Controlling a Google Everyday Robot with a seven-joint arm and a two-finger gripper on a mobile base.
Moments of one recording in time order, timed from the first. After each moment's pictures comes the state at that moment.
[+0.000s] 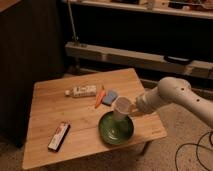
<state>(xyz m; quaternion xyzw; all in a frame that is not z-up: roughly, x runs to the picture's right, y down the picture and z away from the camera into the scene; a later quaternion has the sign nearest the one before) 0.134 0.125 0.731 -0.15 -0.32 -0.30 0.89</state>
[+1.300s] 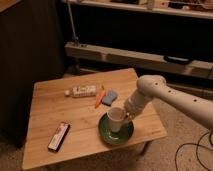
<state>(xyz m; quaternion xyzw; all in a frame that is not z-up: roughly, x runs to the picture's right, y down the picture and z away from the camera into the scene) 0.094 0.150 0.755 -0.24 -0.34 -0.37 0.83</state>
